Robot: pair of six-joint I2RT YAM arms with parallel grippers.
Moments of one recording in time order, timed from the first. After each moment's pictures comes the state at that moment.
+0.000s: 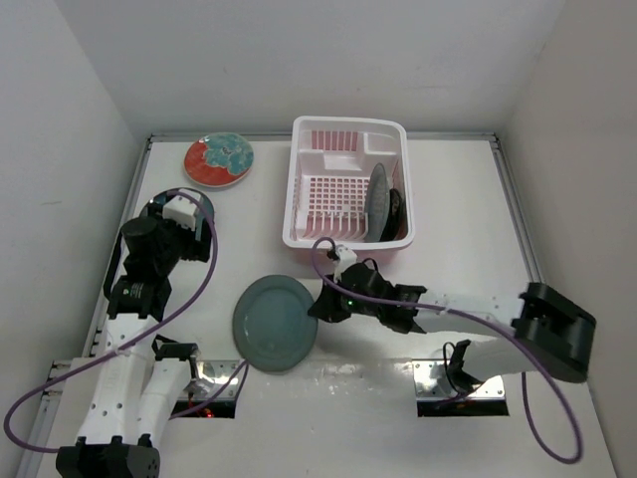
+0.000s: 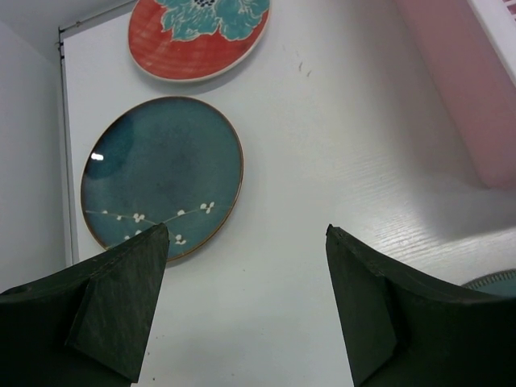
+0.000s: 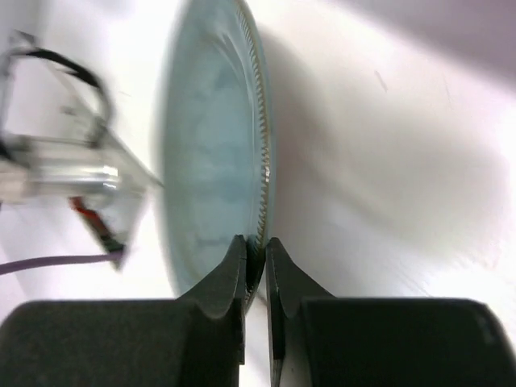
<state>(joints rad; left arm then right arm) 0.04 0.67 0.70 -0.37 0.17 0.28 1.05 1.34 0.50 0.23 -0.04 0.76</state>
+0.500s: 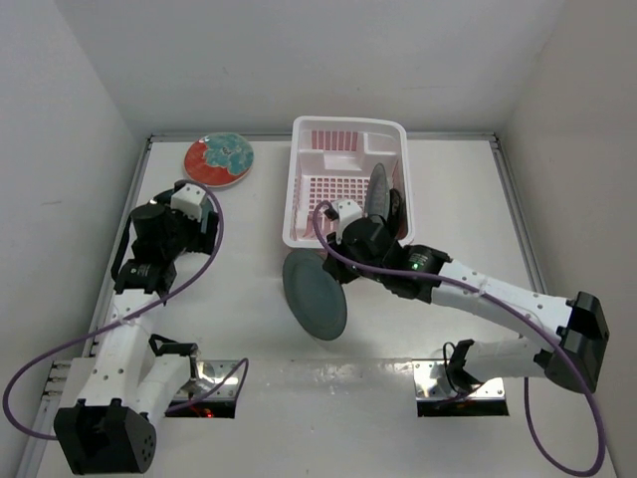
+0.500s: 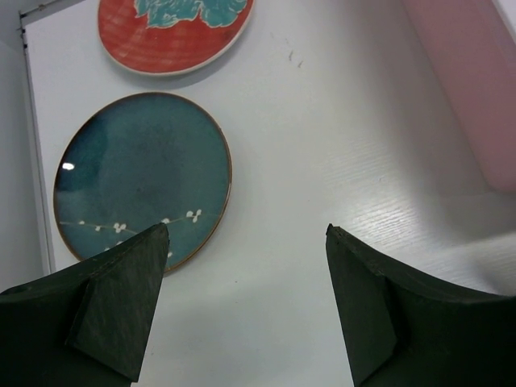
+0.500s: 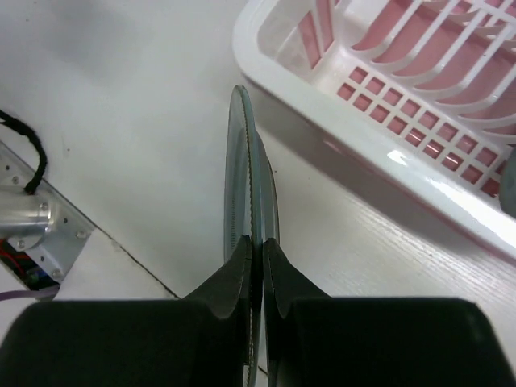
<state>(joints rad) 0.04 0.82 0.71 -0.30 0.19 0.28 0.99 1.23 0.96 -0.36 0.17 0.42</state>
